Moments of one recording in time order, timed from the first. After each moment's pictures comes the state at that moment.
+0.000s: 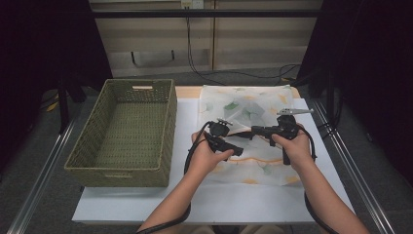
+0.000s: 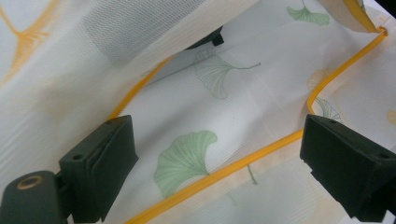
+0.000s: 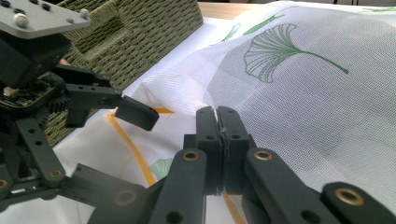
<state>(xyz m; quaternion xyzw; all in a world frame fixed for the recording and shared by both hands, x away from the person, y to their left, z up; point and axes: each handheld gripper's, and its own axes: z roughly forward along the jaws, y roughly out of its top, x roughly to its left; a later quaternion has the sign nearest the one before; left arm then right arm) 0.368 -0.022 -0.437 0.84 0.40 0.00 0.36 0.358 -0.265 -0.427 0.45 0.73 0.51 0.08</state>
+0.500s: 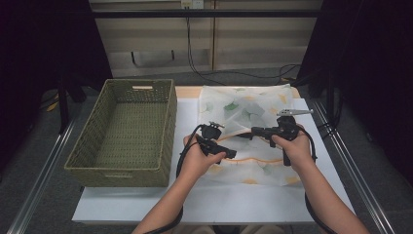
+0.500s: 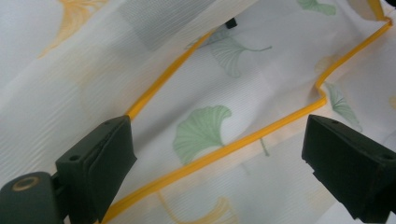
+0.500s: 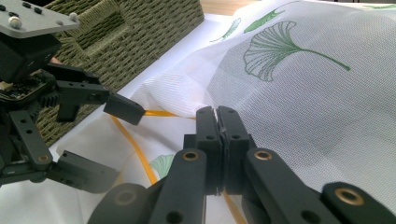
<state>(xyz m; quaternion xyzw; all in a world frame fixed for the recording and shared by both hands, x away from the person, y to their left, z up) 0.362 0.004 -0.441 0.85 0.40 0.00 0.35 0.356 -0.265 -0.427 0.44 0.74 0.50 0.08</state>
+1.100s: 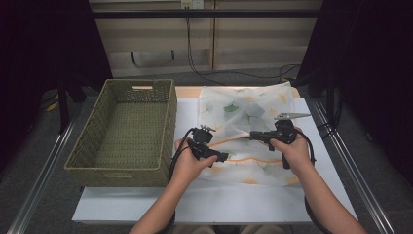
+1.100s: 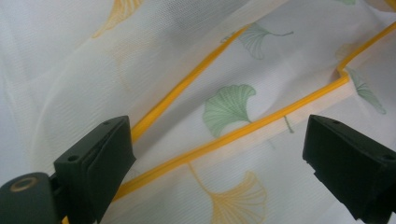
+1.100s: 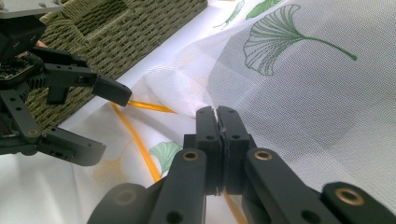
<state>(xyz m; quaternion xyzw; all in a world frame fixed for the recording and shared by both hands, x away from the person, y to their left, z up) 0.356 0.025 -0.446 0.84 0.41 0.02 0.35 0.351 -0.262 -0.436 0.44 0.75 0.49 0.07</state>
